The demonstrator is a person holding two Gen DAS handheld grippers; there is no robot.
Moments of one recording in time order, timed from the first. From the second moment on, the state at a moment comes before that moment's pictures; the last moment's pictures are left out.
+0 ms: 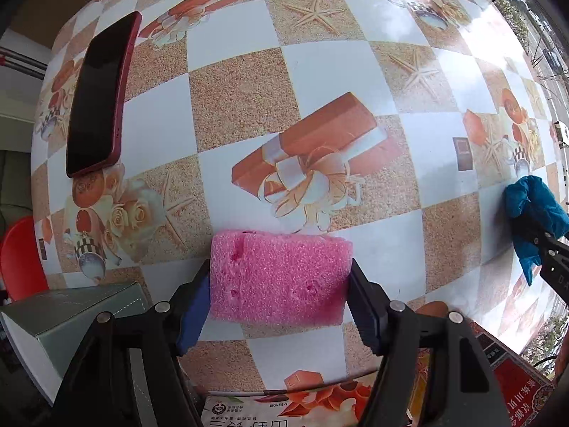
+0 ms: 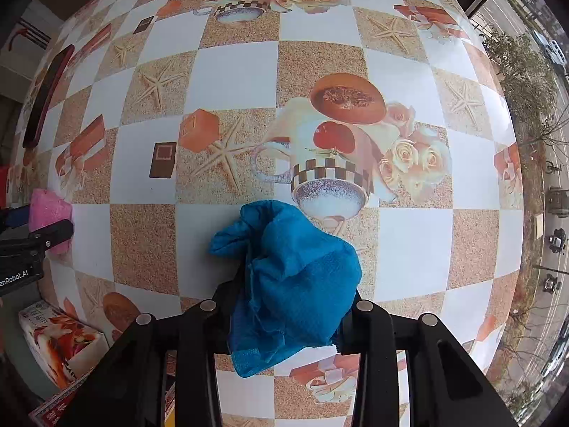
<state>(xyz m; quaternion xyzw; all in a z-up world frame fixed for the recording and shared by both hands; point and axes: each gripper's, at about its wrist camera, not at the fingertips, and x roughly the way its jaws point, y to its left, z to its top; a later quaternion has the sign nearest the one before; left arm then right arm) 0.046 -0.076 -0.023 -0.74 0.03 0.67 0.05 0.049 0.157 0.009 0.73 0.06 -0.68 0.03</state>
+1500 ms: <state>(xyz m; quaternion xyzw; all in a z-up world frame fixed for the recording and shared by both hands) 0.258 -0.228 0.156 -0.64 -0.06 0.77 -0.05 0.182 -0.061 0.180 0.67 0.04 -0.70 0.23</state>
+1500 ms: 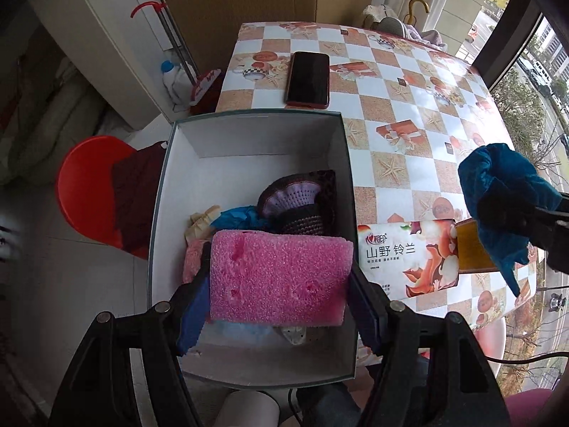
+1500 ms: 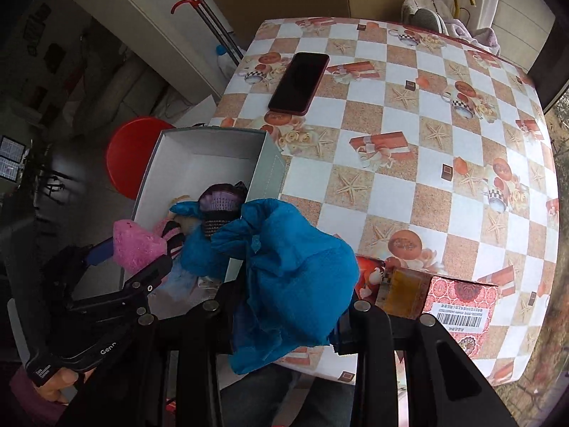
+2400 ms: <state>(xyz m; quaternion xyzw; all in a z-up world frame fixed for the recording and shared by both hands) 0.313 -0.288 0.128 -0.66 -0.11 0.74 -0.11 0.223 -0.157 0.160 0.68 0.12 -0.66 0.30</state>
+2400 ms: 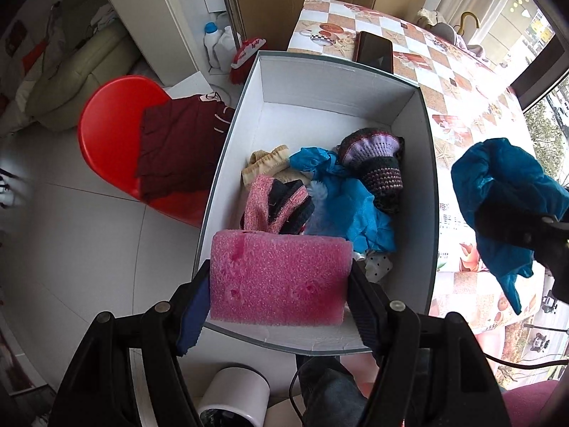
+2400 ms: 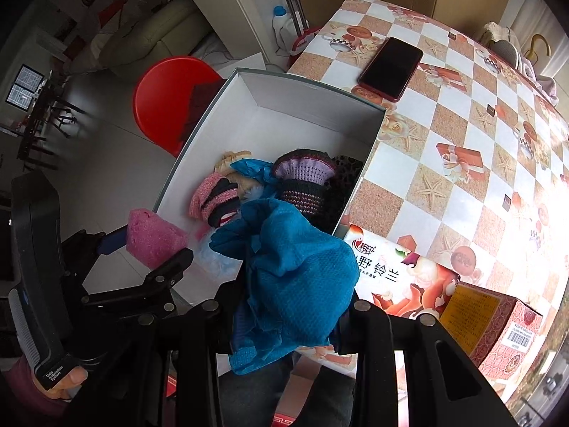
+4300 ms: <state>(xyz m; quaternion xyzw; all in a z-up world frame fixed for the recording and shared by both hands) 0.242 -0.300 0.108 -0.66 -0.13 0.73 -0.12 0.140 -0.201 0.140 0.67 0.15 -0.68 0.27</state>
